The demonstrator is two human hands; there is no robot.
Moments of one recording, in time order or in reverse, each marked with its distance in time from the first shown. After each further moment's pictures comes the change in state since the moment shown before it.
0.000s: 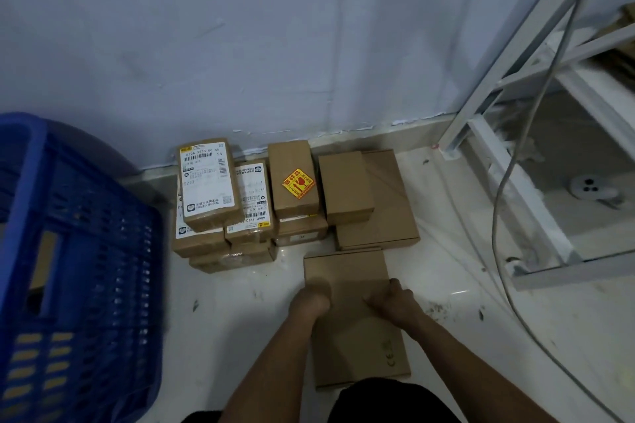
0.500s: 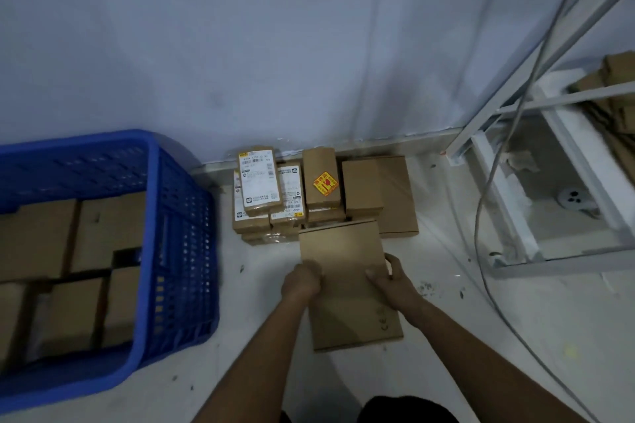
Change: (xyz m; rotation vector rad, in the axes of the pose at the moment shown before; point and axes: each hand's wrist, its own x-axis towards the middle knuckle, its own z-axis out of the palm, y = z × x) left_hand -0.134 -0.032 -0.054 -0.181 0.186 0.001; right_hand -0.144 -0.063 -0.038 0.389 -0.126 -0.130
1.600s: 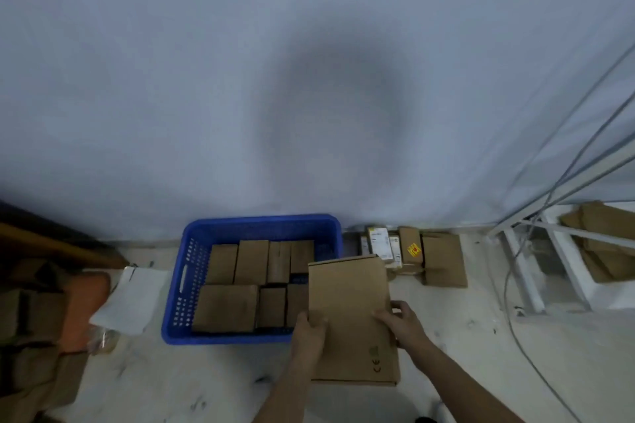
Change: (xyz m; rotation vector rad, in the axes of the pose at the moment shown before) left_hand -0.433 -0.178 -0.344 -0.627 0.164 -0.087; right_hand -0.437 -0.317 0.221 -0.083 -0.007 0.077
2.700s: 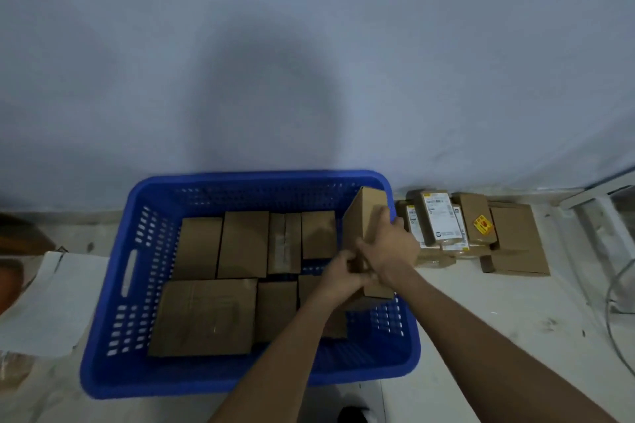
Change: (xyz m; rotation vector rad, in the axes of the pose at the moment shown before) left_hand 0.338 -0.043 0.023 0.068 -0.378 0.270; right_hand 0.309 -0.029 0.199 -0.941 0.563 -0.320
